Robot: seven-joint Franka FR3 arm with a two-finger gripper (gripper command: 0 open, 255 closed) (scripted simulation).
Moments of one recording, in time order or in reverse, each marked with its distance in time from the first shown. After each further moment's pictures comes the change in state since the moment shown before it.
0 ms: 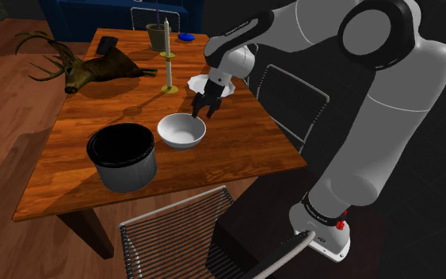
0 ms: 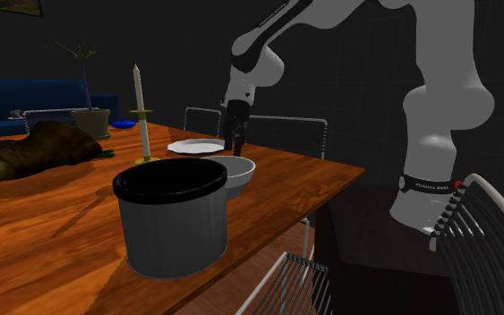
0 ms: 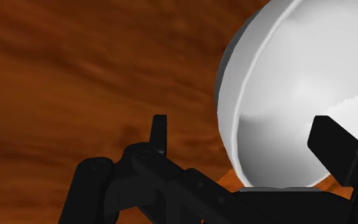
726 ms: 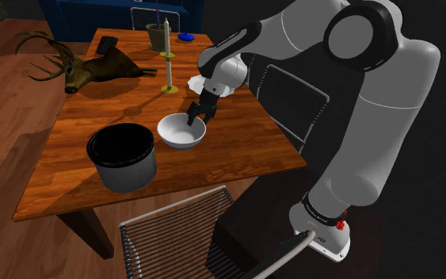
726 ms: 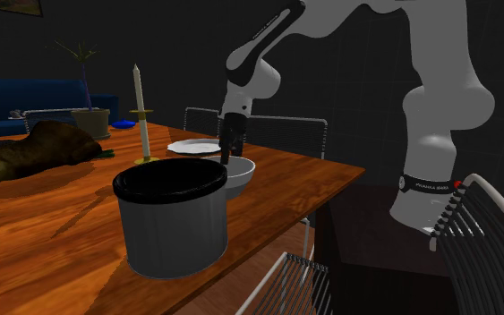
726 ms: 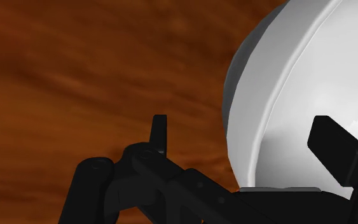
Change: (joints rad) arm 0.014 0.076 0.027 0.000 0.061 0.074 -0.034
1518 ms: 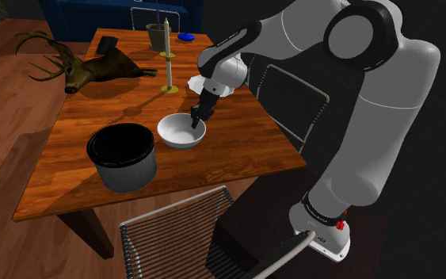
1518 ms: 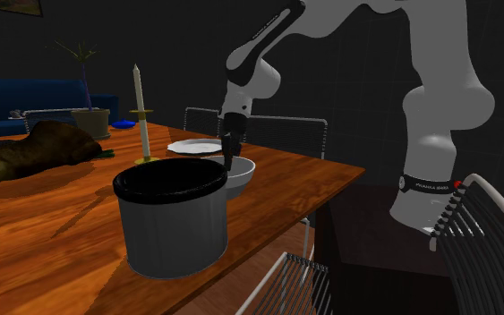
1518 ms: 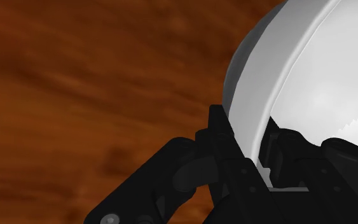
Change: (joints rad) arm 0.000 0.000 0.000 0.001 0.001 0.001 0.001
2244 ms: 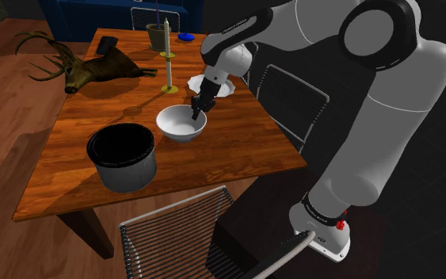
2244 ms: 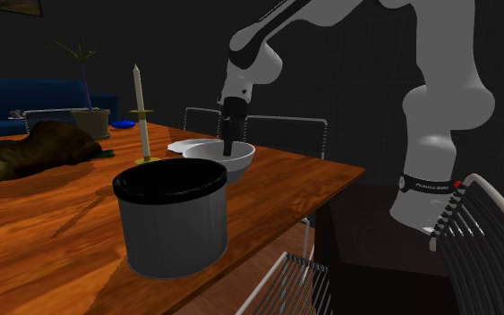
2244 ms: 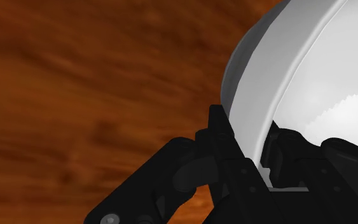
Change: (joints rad) arm 0.004 -0.079 -0.014 0.019 -0.060 -0.081 0.071
